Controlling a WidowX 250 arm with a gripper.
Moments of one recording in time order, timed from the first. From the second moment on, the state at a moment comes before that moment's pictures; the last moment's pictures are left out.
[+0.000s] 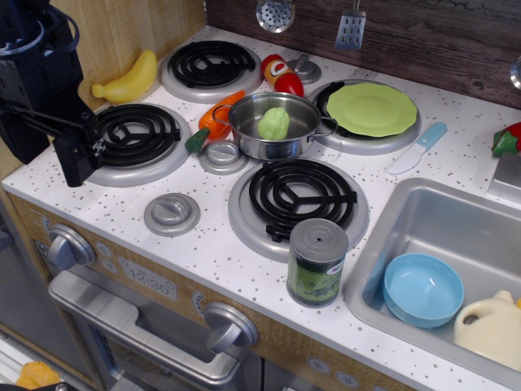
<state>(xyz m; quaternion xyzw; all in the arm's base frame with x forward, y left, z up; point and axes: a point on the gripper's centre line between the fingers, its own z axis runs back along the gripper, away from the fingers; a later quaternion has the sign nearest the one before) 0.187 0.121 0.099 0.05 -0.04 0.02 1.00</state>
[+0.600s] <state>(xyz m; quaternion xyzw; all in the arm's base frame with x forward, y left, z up) 0.222 0.091 0.098 0.03 -0.04 0.05 1.00</state>
